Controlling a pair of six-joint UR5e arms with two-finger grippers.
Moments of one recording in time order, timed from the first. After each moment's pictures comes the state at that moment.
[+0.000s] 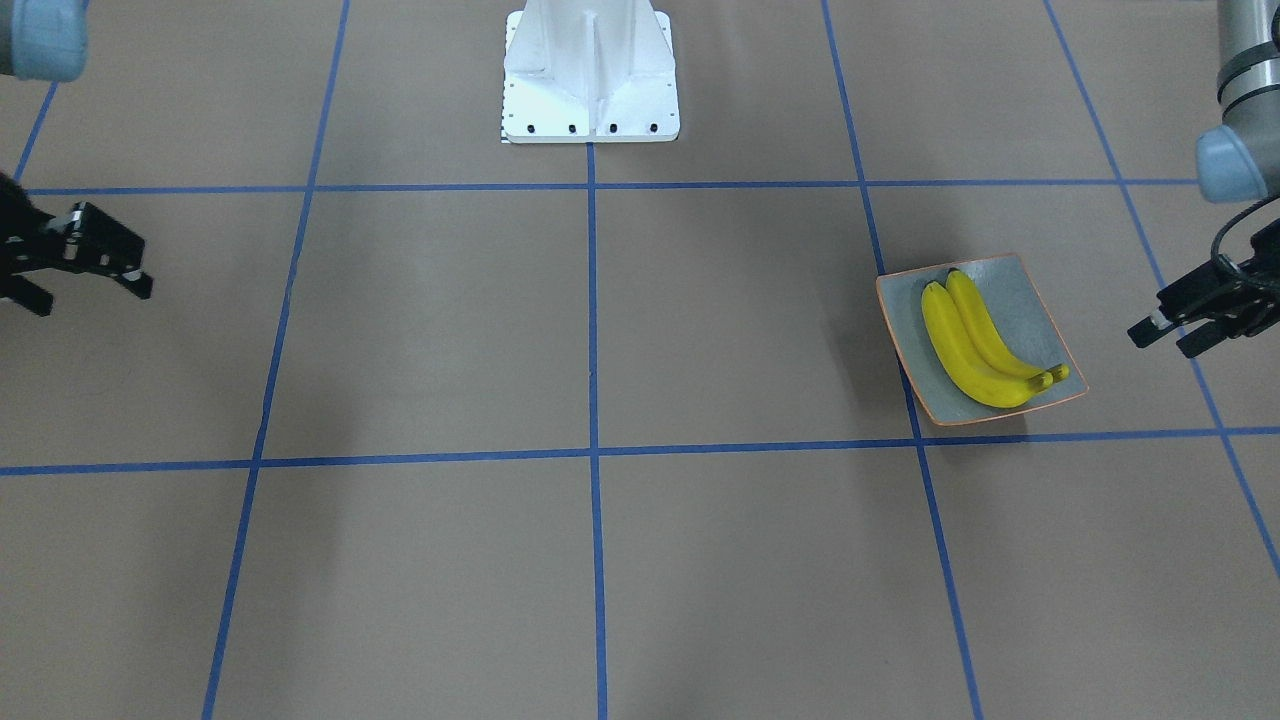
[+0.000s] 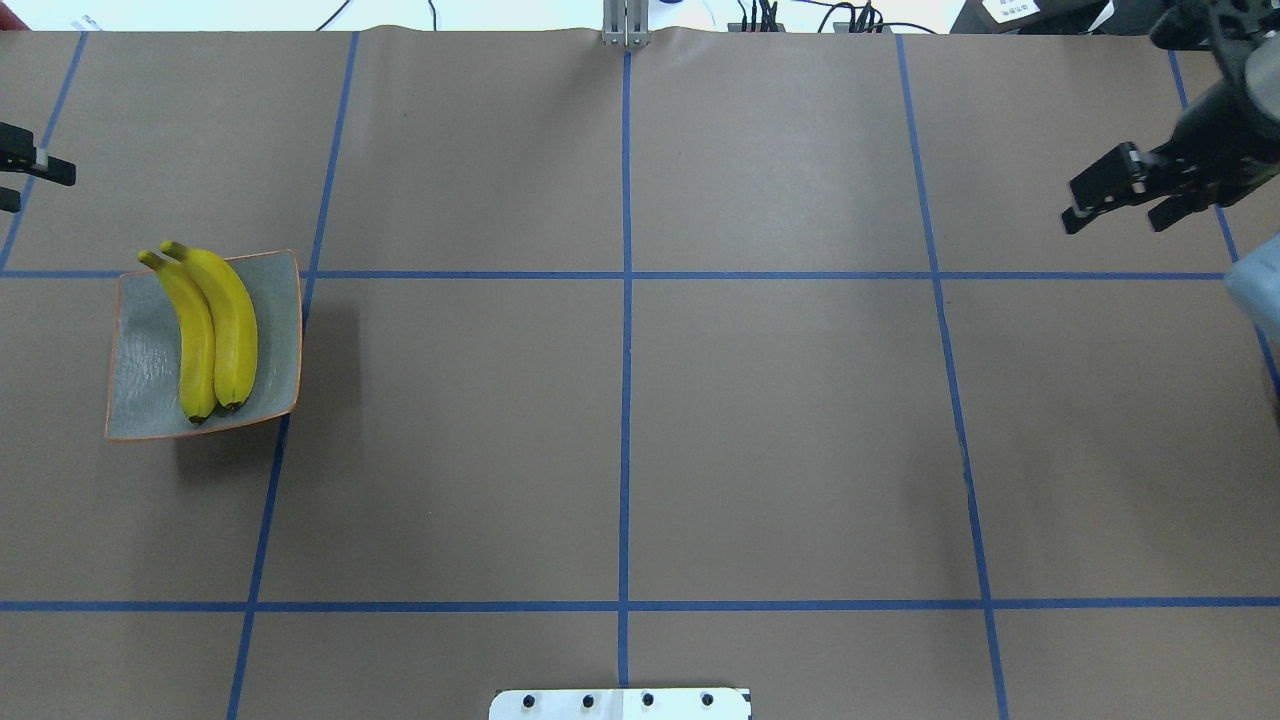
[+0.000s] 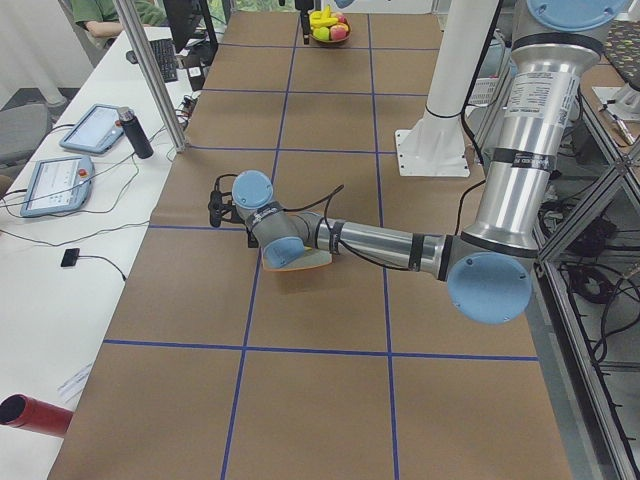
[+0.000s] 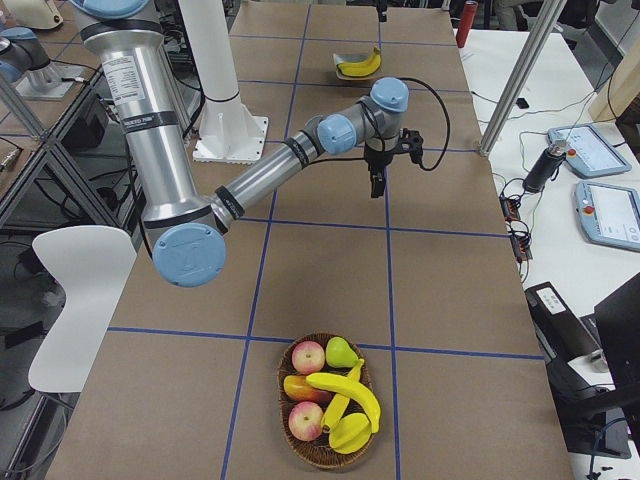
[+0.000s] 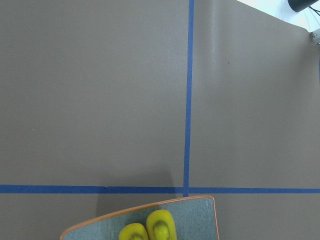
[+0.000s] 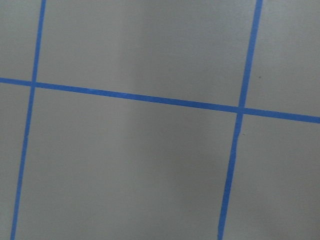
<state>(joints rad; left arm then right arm) -1.33 -1.71 -1.51 -2.43 -2.56 -0.97 1.21 -1.35 1.92 -1.73 2.35 0.43</state>
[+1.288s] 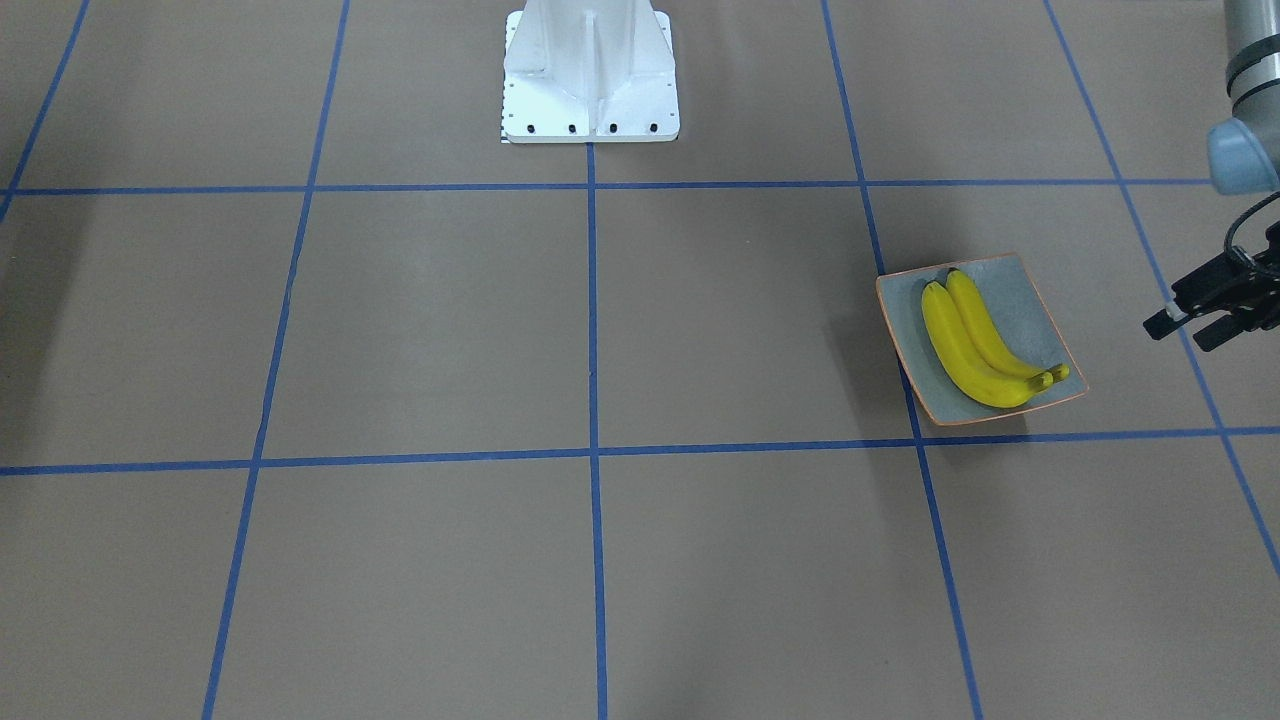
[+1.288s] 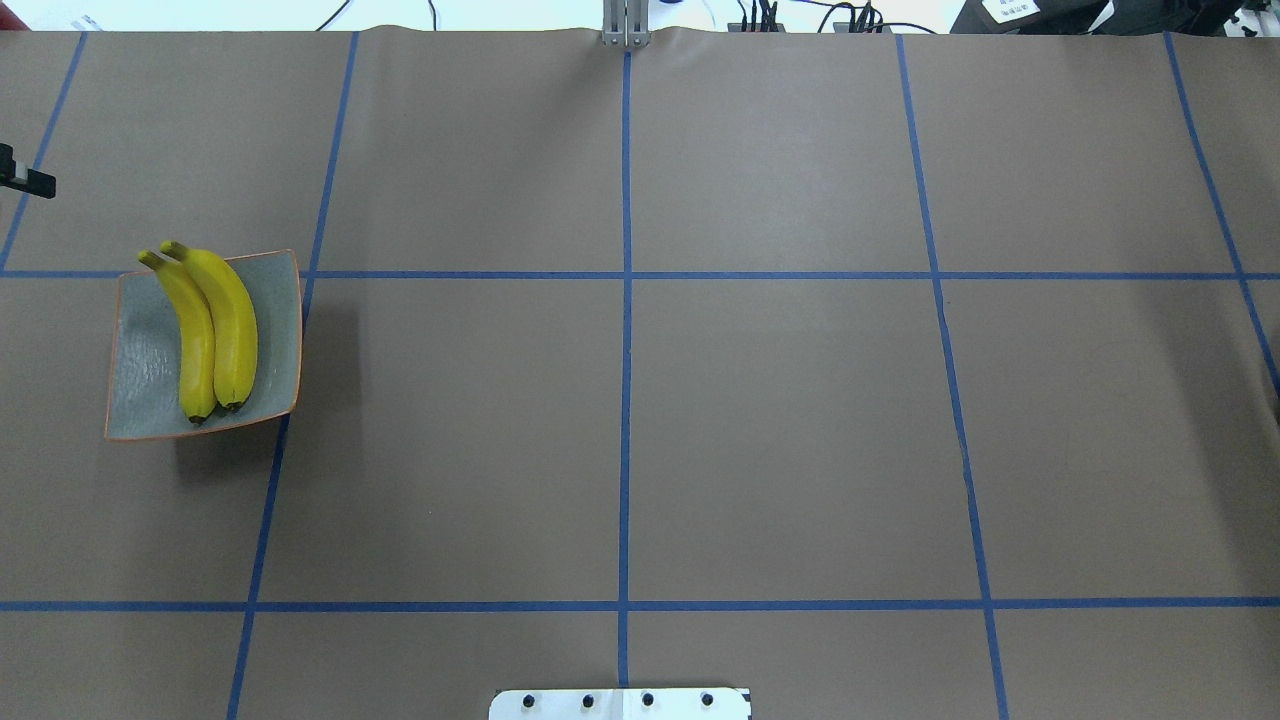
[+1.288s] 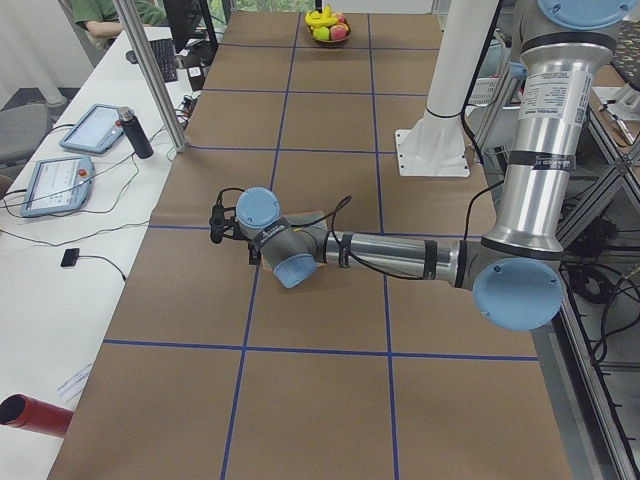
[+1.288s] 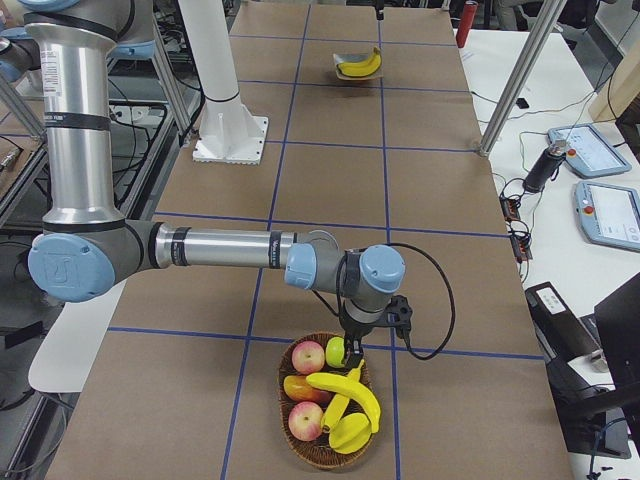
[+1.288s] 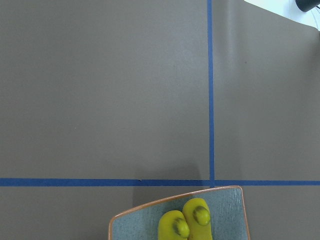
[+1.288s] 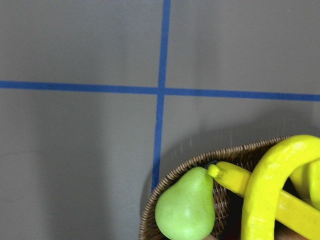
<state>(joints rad) -1.33 -1.69 -1.51 -2.43 -2.55 -0.93 1.54 -1.58 1.55 -1.70 2.24 -0.12</state>
